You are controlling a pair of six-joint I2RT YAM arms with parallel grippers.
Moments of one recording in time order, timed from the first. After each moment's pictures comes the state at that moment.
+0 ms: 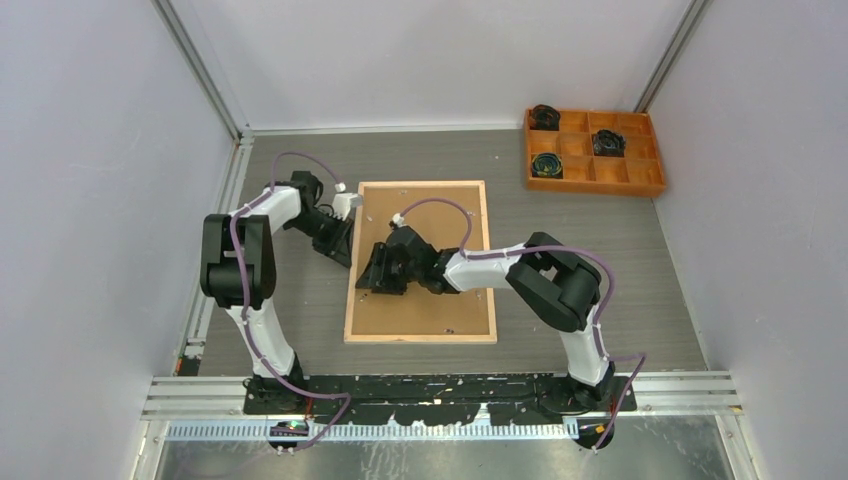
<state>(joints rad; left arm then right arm) -0.05 1.89 1.26 -0.87 0.60 0.50 0.98 2.01 1.19 0.18 -0.16 1.06</state>
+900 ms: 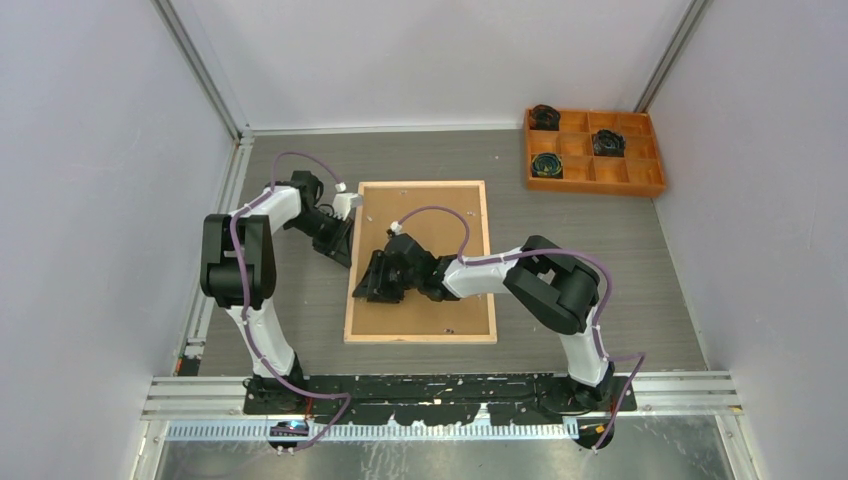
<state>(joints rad) -0.05 1.89 1.26 -0.87 0.60 0.50 1.01 2.01 1.15 0.23 -0.18 1.13</state>
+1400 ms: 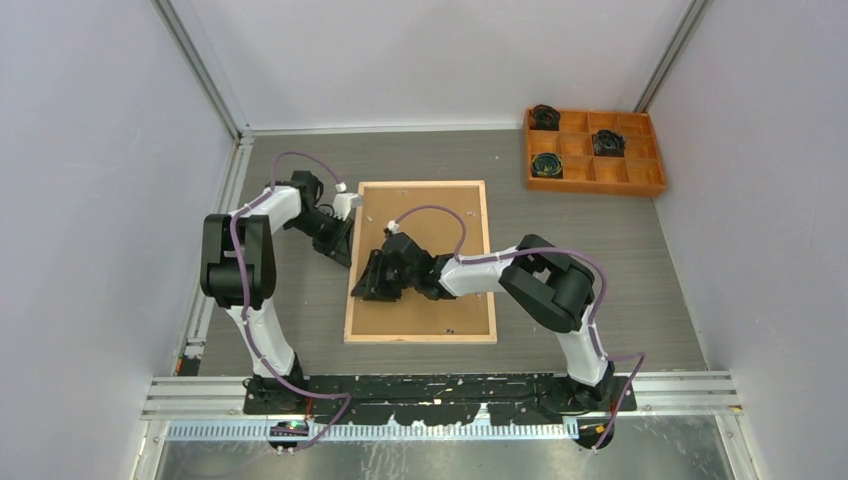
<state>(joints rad) -0.05 1.89 1.26 -0.87 0.61 0.50 1.01 2.04 1.17 0.23 -0.18 1.12</state>
